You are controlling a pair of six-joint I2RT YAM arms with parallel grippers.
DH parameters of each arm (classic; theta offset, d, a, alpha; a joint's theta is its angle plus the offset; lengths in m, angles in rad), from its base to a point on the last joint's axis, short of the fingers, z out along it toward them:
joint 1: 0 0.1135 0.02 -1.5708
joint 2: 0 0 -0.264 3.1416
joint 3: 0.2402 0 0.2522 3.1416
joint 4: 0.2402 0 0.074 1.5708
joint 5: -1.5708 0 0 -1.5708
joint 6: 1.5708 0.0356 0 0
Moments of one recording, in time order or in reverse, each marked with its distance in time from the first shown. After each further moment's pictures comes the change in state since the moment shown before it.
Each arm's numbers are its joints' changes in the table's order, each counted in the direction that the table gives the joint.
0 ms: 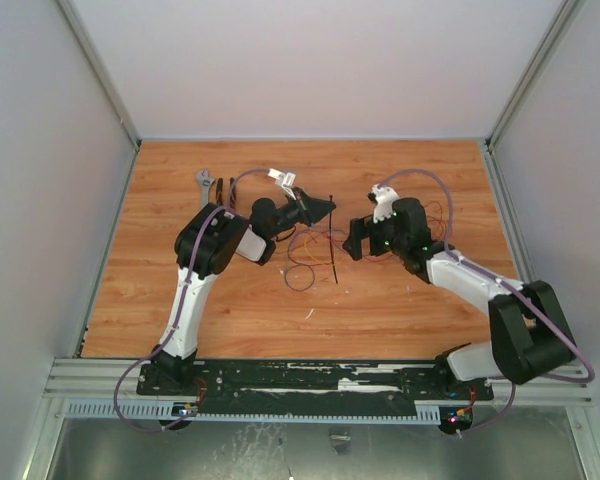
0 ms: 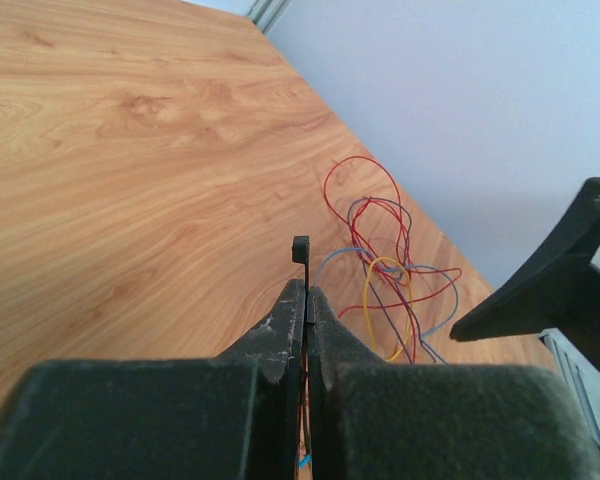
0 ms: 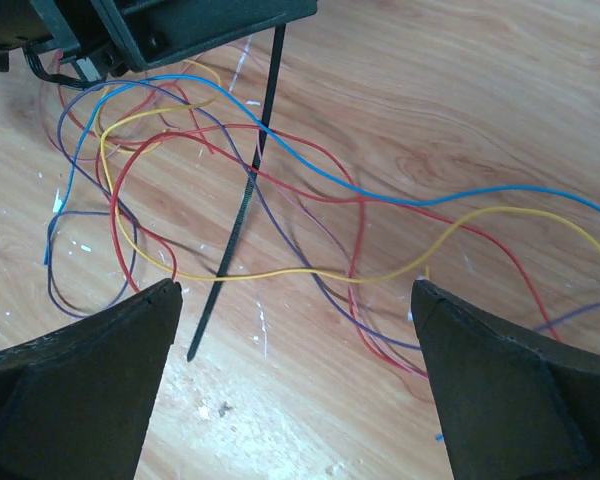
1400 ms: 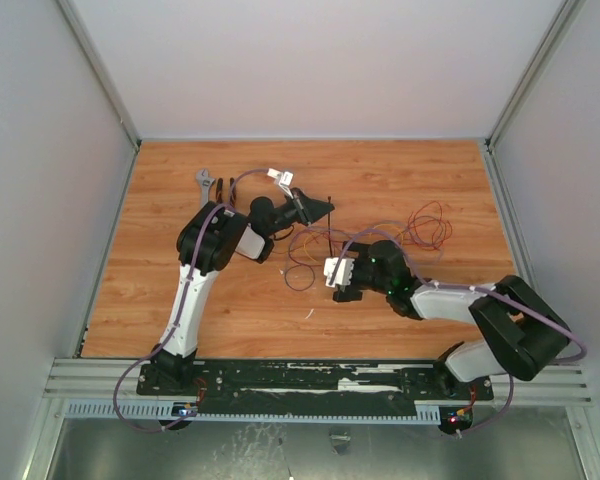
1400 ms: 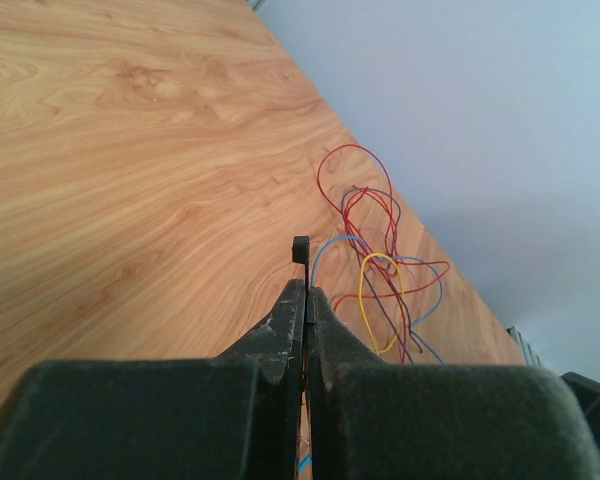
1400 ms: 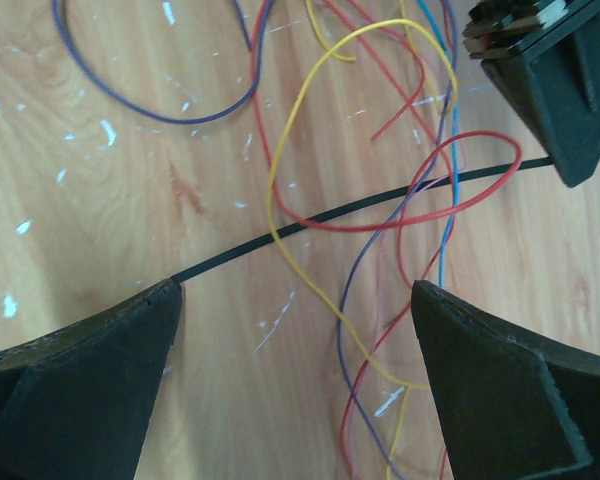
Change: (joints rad) left arm 0.031 0.055 0.044 -0.003 -0.069 -0.092; right arm 0.249 -0.003 -0.314 -0.366 0.014 -0.980
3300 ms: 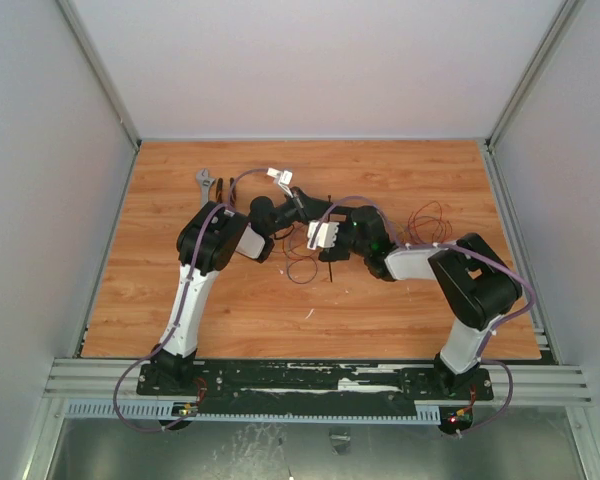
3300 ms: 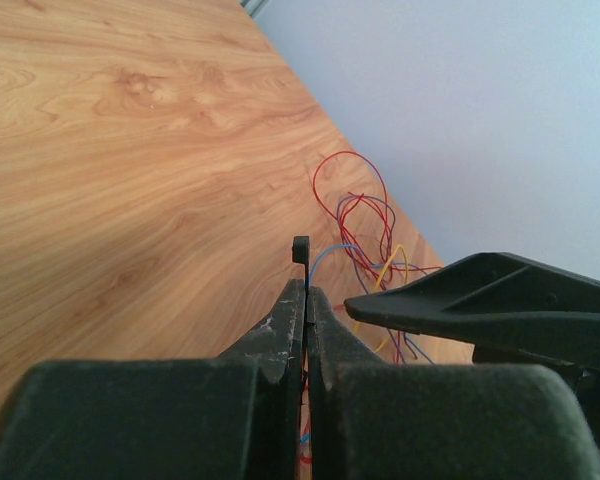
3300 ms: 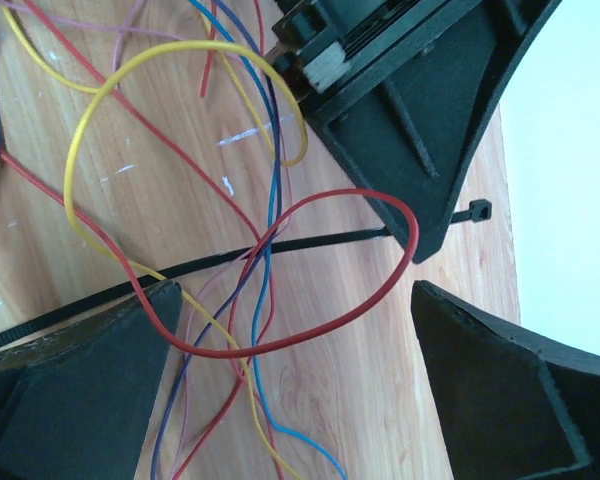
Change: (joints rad) left arm 0.000 0.000 0.005 -0.007 0.007 -0.021; right arm -0.072 0.363 0.362 -0.076 -0.100 -0.121
